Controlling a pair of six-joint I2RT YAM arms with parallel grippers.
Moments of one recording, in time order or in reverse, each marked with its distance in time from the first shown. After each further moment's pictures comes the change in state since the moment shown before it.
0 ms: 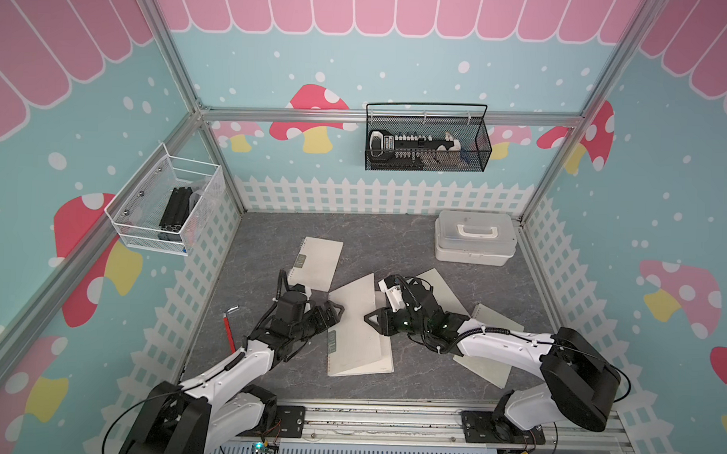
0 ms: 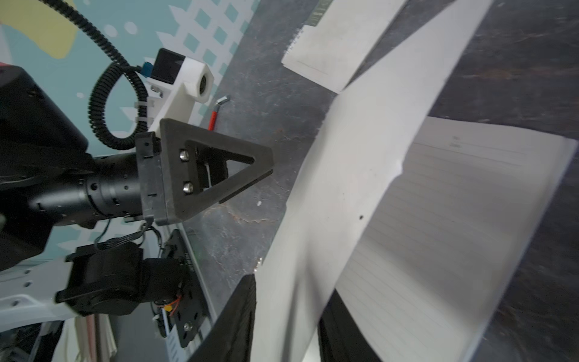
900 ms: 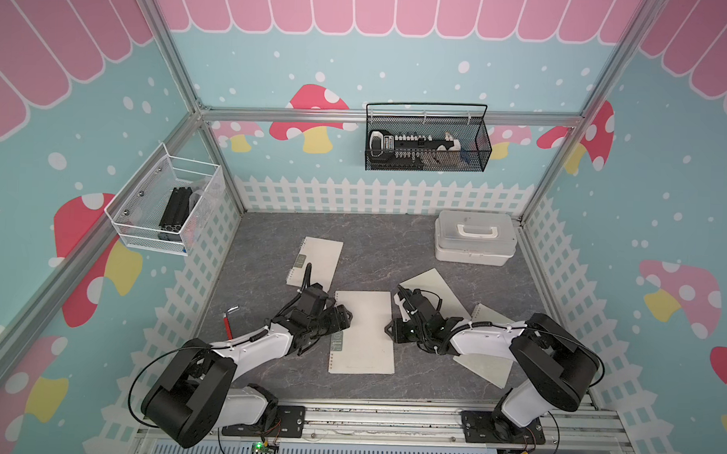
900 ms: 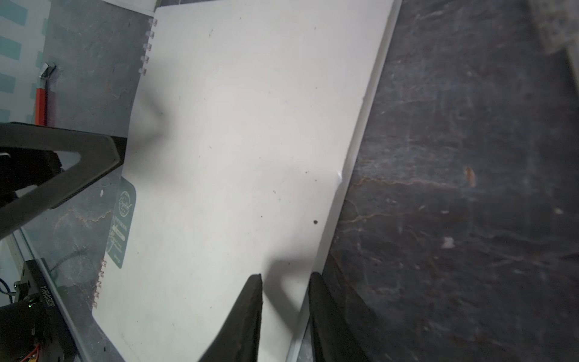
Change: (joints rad) left arm -0.177 0.397 0.140 0.024 -0.103 0.112; right arm -0.087 0.126 -0.083 -0.135 0.168 -0.013
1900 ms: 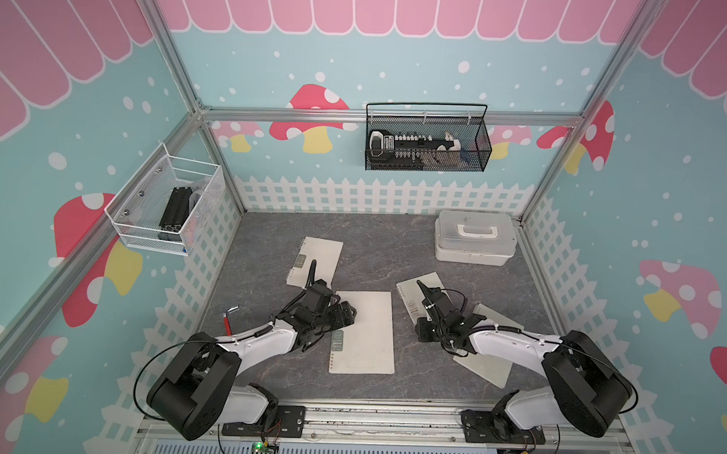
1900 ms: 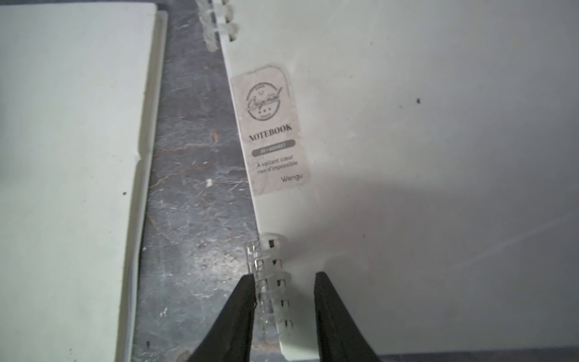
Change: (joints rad) left arm -0.022 0.000 0.032 -0.011 -0.032 -0.006; right arm -0.167 -0.199 -0.050 -0.365 0.220 -0.121
